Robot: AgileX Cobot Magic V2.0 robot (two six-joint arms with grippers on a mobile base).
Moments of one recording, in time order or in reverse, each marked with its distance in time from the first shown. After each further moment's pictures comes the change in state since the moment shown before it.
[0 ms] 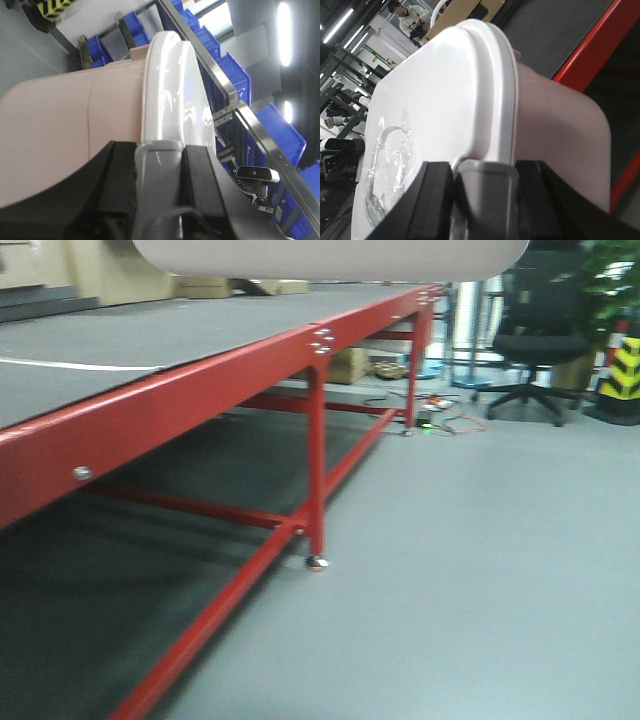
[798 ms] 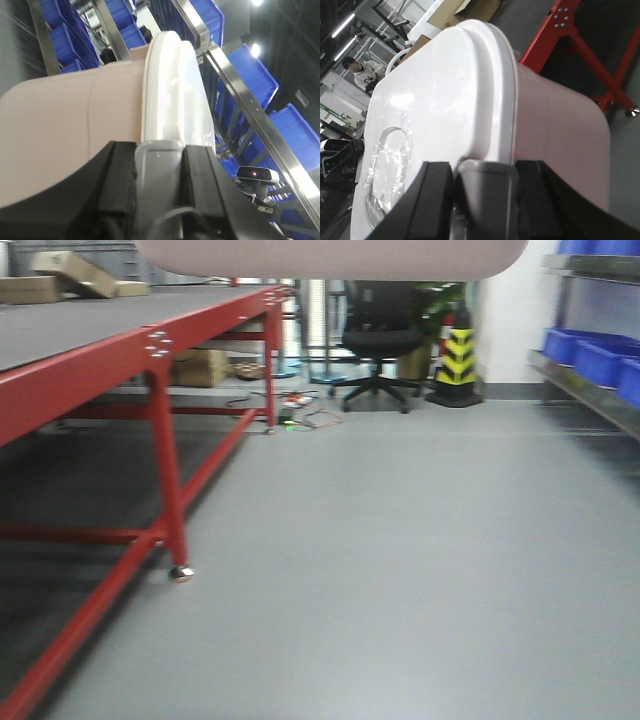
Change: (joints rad) left arm 0.000 0.000 0.000 -0.002 0.000 0.000; right arm 0.004 0.000 0.000 0.000 -0.007 0.000
